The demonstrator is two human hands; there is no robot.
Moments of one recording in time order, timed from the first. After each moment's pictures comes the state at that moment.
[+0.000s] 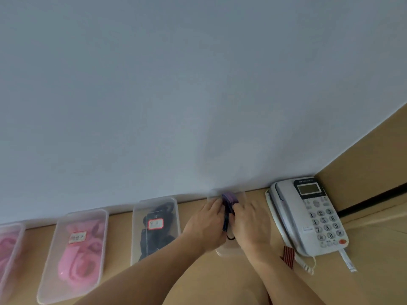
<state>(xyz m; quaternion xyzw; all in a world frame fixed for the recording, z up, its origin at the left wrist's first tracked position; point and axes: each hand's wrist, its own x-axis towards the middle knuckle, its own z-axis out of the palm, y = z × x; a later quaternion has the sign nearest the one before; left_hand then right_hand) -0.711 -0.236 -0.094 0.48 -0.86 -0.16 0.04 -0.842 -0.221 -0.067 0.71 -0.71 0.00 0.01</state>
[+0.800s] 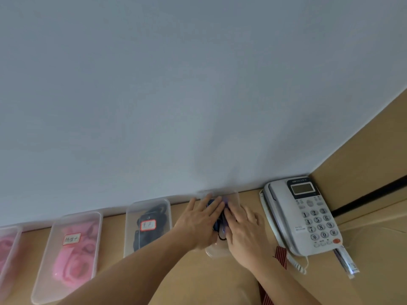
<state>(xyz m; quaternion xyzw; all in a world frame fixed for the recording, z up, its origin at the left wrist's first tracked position) -0.707 -0.245 -0.103 0.45 -0.88 -0.11 -0.12 -0.876 -0.195 -0.089 0.78 -0.62 0.01 0.00</state>
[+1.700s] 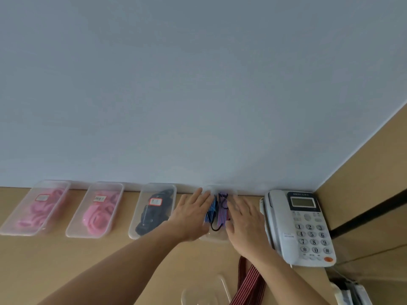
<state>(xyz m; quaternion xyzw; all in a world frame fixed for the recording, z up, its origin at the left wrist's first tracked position) -0.721 -0.194 -0.051 0.61 -0.78 -0.13 -0.09 -0.914 -0.197 -0.070 0.81 -0.57 0.05 -0.12</state>
